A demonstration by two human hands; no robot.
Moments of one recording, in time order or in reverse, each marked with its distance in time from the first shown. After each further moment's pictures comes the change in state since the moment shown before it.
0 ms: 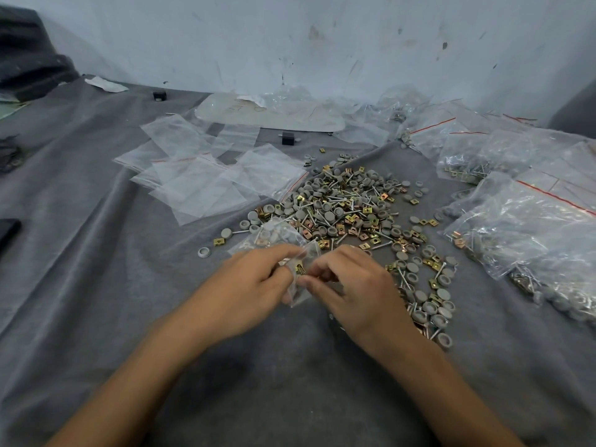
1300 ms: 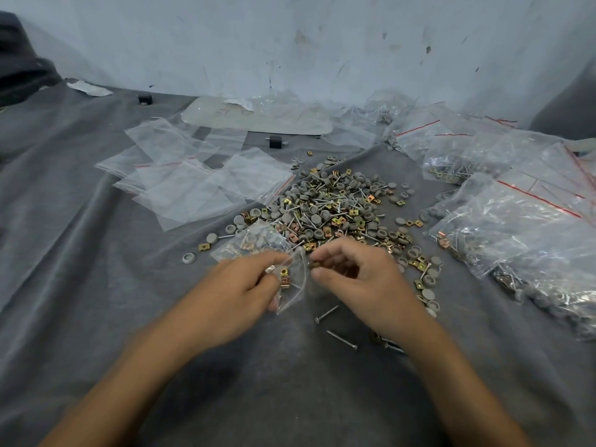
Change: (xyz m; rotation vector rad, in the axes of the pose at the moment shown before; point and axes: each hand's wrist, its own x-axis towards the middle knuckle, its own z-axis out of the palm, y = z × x) left_hand -0.001 0.004 0.003 0.006 -0.028 -0.036; right_hand 0.005 0.014 -0.028 0.454 -0.093 0.330
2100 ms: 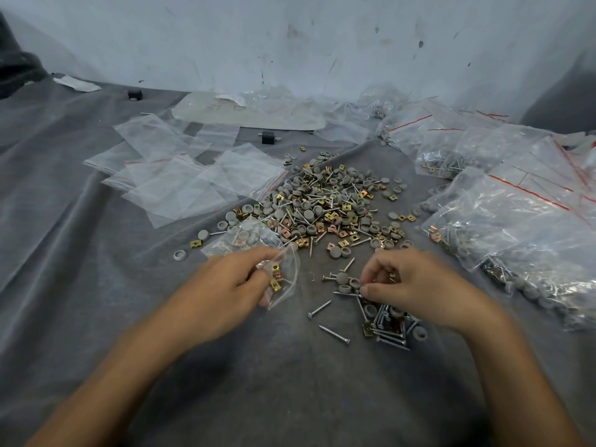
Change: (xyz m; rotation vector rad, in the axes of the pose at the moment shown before) left_hand 0.000 0.000 0.001 -0.017 -0.018 -0.011; right_hand -0.011 0.019 -0.068 -0.314 -0.238 0.252
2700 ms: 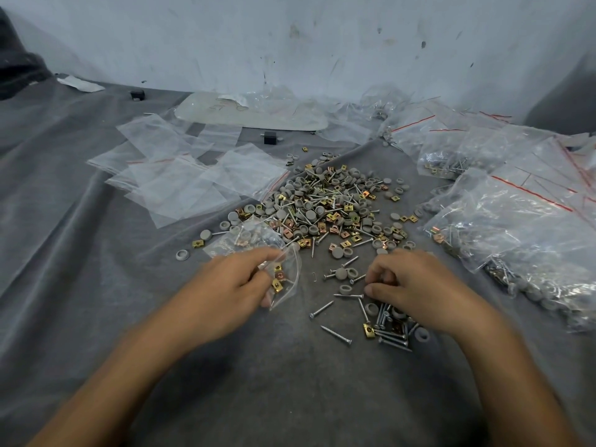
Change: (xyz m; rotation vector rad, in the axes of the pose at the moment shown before) left_hand 0.001 0.000 0.000 0.007 0.009 -0.016; right_hand 0.004 0.001 0.003 -0.374 0.066 0.017
